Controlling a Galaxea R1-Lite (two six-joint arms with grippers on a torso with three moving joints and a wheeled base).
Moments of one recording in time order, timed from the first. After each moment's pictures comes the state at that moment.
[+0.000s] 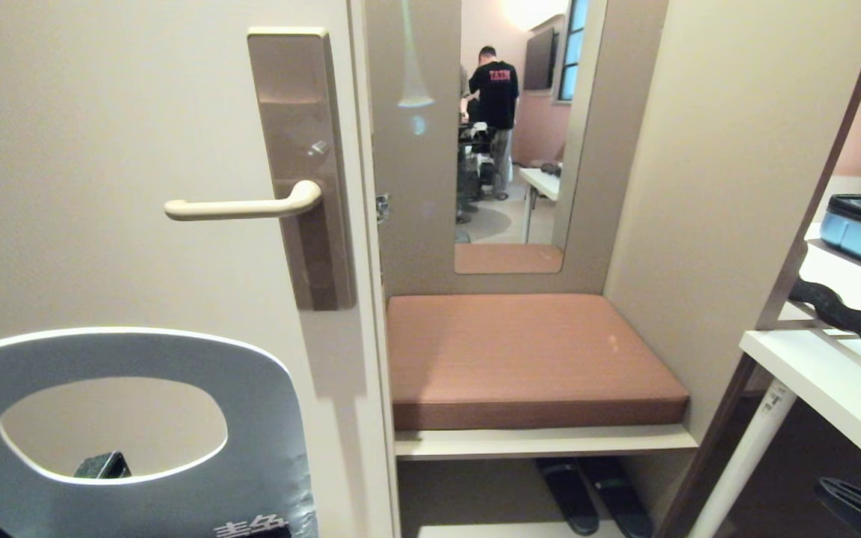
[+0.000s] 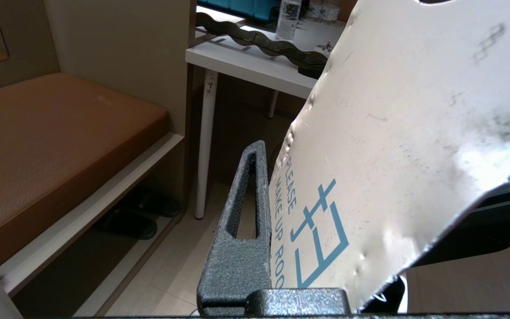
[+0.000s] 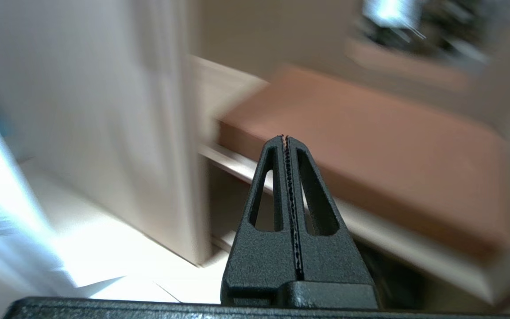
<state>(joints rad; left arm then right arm) -0.72 1.00 -0.26 -0.76 -0.48 -0.28 -0.06 0.71 0.00 -0.60 0.60 -0.05</state>
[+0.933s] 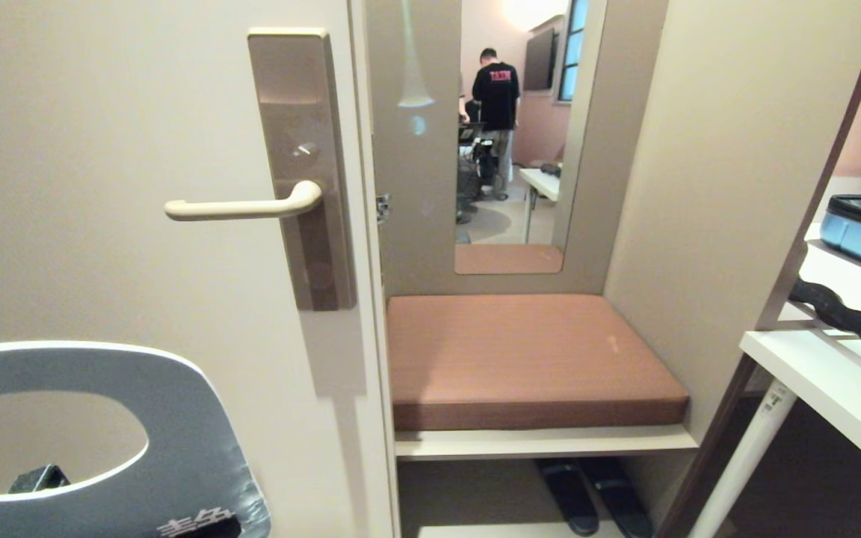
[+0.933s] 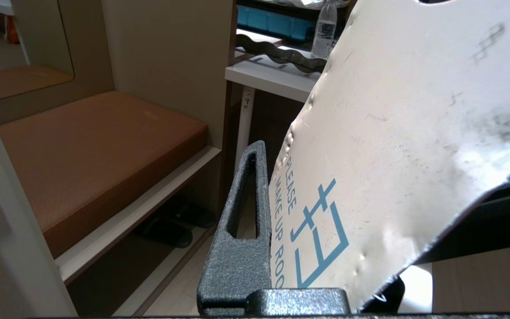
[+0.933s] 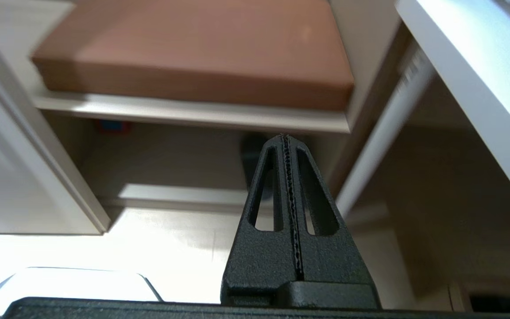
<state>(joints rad) -0.71 0.90 -0.21 -0.74 -0.37 -0.24 -0.01 0.24 0.00 0.01 0.01 -0.05</state>
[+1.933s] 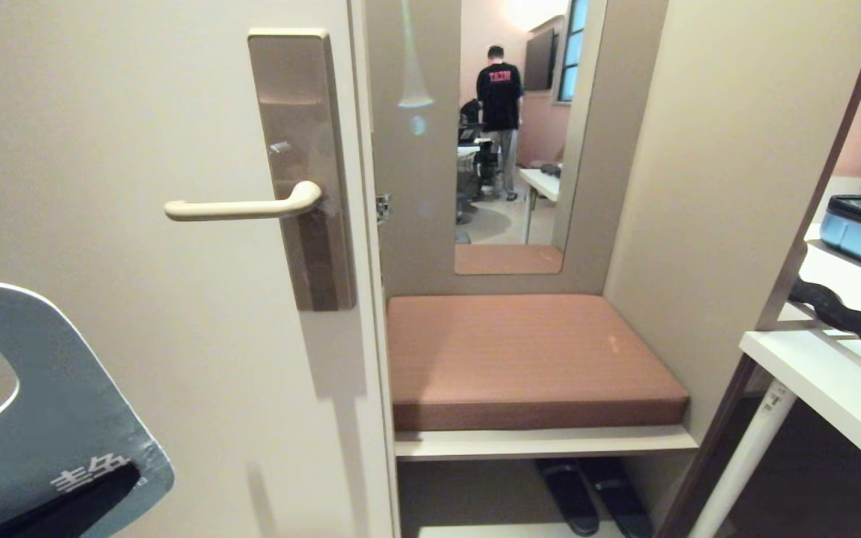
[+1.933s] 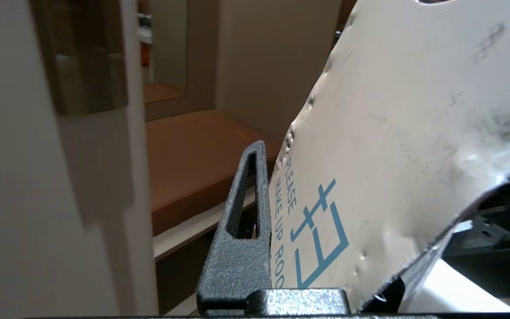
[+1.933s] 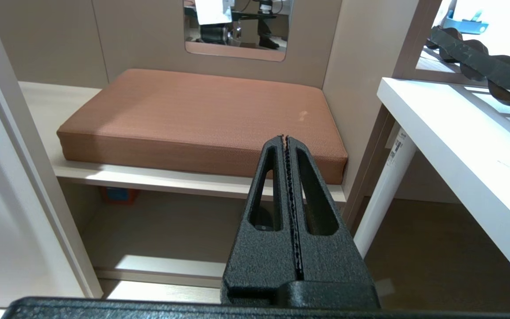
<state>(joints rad) -0.52 0.70 -0.20 -0.60 -0.25 -0.24 0.01 0.00 0.00 0.00 0.02 -0.04</state>
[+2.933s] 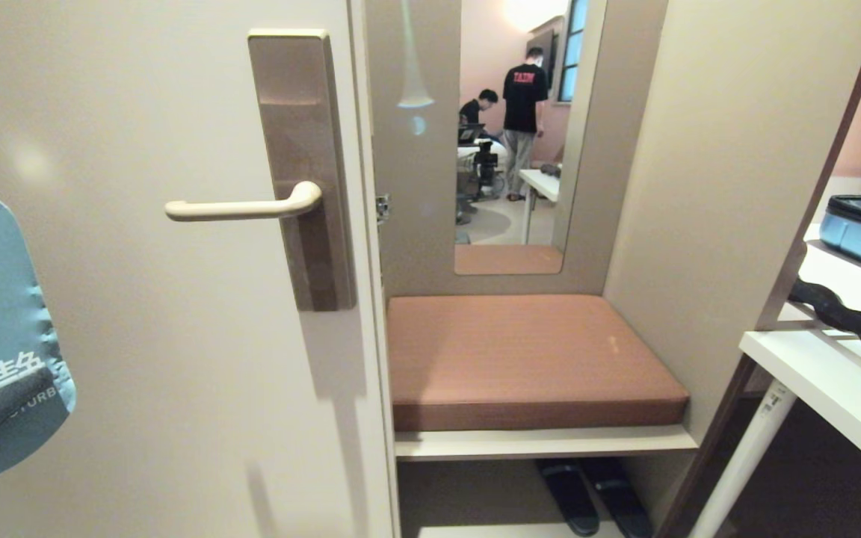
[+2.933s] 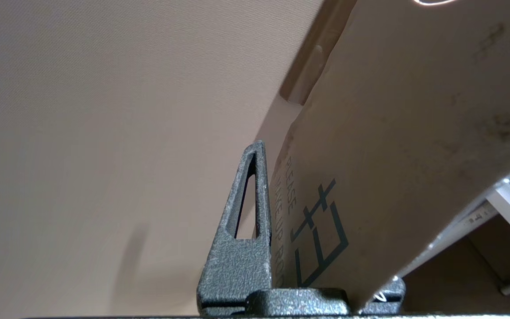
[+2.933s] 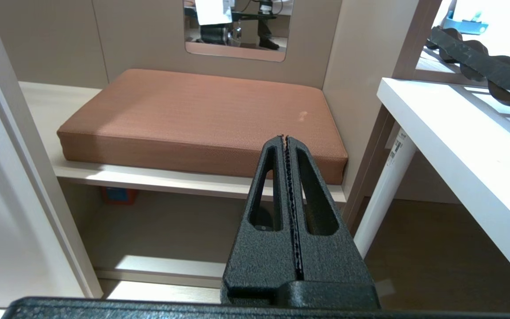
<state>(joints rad) -0.07 0.76 -0.45 -0.20 -0.11 -0.39 0.01 0.00 0.00 0.00 0.02 -0.04</state>
